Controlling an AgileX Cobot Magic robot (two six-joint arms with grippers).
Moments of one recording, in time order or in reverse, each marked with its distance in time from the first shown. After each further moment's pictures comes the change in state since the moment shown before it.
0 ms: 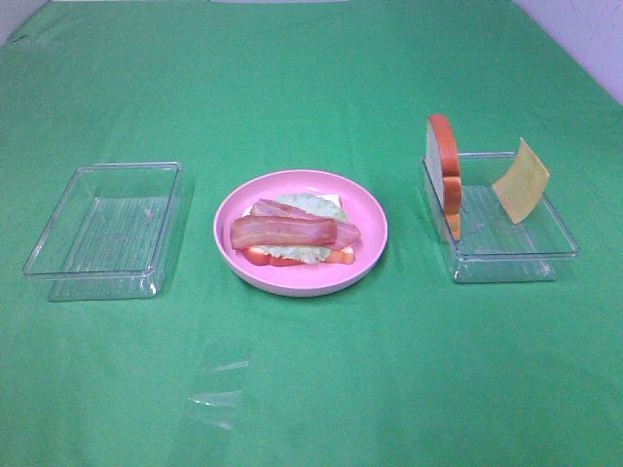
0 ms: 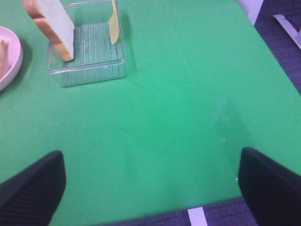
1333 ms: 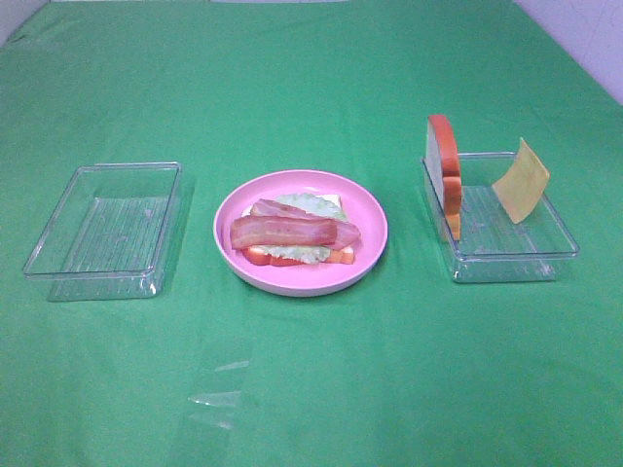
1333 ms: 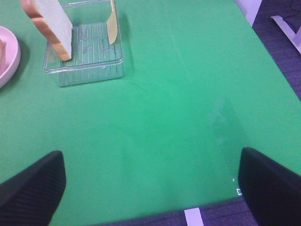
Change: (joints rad) left arm 0.000 0.000 0.000 0.000 -0.001 0.000; right arm 0.000 0.001 0.000 -0.007 0.000 -0.010
